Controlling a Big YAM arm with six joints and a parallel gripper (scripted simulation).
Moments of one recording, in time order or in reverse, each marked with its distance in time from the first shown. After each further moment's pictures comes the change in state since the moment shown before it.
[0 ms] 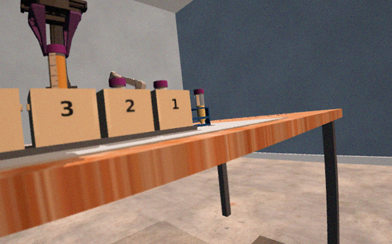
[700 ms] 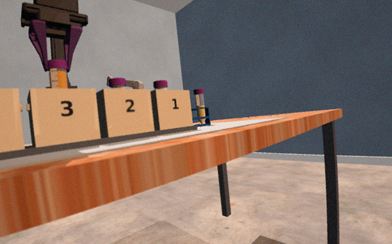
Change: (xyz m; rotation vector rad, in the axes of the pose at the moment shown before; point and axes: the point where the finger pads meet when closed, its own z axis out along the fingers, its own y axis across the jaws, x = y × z) arm 0.001 0.000 0.027 -0.001 0.004 0.000
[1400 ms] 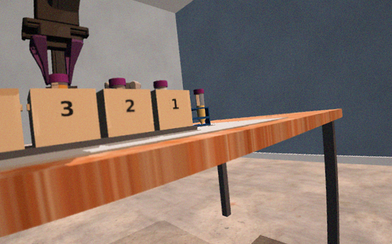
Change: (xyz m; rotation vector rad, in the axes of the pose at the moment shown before) arm 0.000 0.000 0.024 0.000 -0.001 0.000
